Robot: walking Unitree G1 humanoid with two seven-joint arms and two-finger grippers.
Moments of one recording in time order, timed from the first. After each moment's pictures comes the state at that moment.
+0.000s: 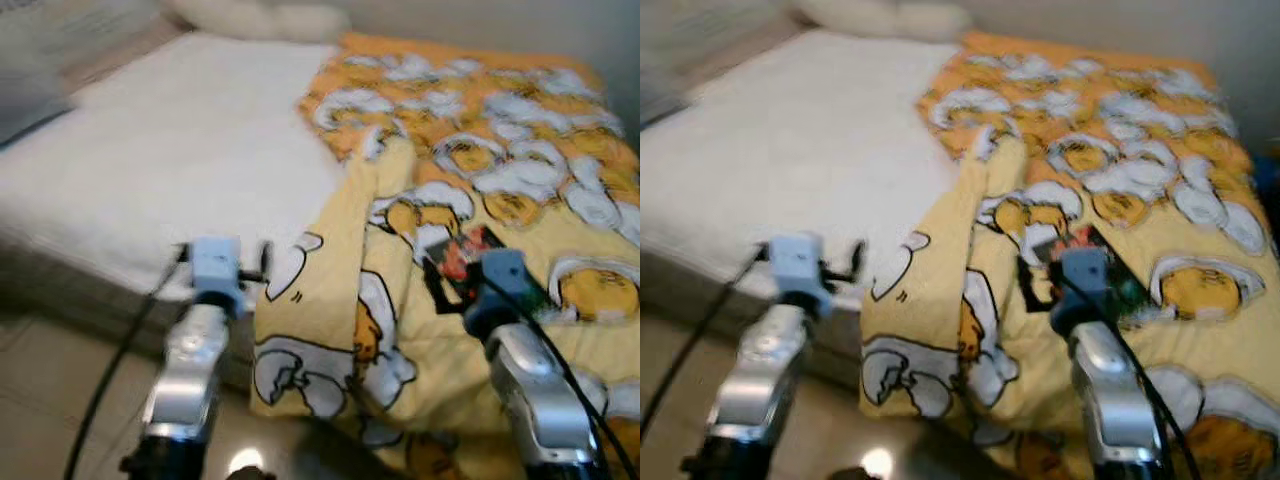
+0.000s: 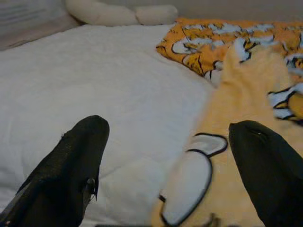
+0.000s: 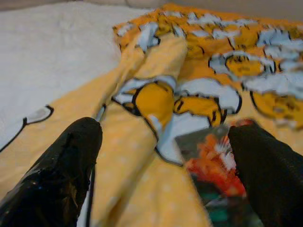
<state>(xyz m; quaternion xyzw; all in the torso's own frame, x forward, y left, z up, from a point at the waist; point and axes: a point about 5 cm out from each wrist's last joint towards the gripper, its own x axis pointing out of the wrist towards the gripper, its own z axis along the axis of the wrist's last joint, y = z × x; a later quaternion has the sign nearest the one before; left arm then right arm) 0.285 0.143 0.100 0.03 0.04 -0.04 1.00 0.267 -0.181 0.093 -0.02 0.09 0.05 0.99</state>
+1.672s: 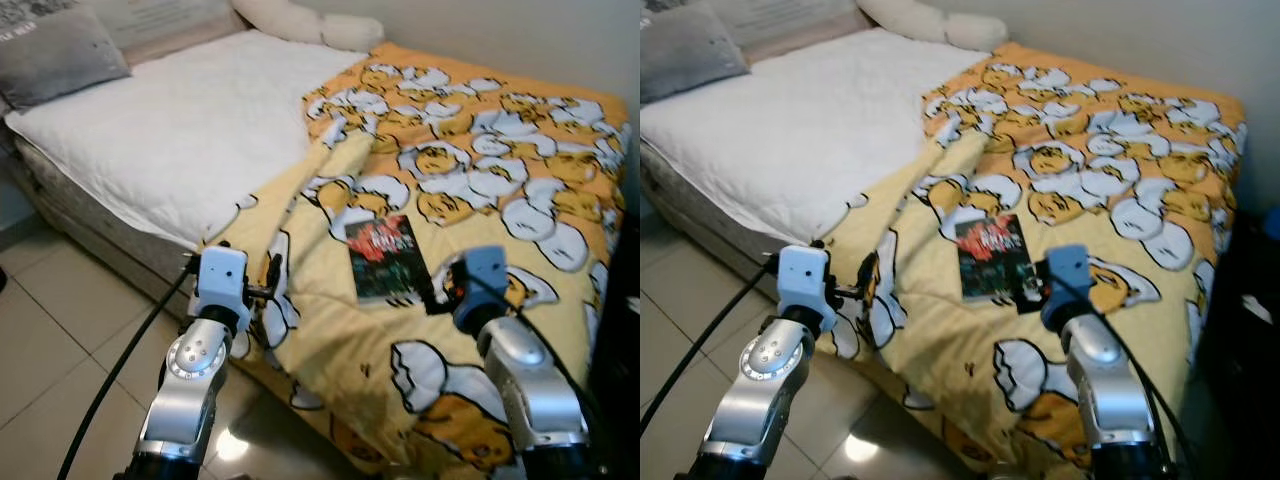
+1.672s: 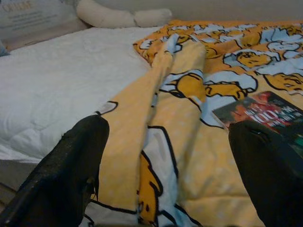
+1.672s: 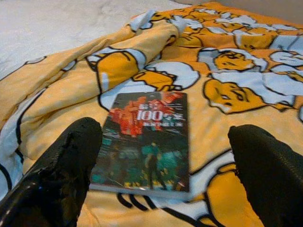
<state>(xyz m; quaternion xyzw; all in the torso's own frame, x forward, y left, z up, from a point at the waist) 0.273 0.141 0.093 0.05 0.04 -0.09 0.99 0.276 -0.179 0.086 -0.03 0.11 0.09 0.99</state>
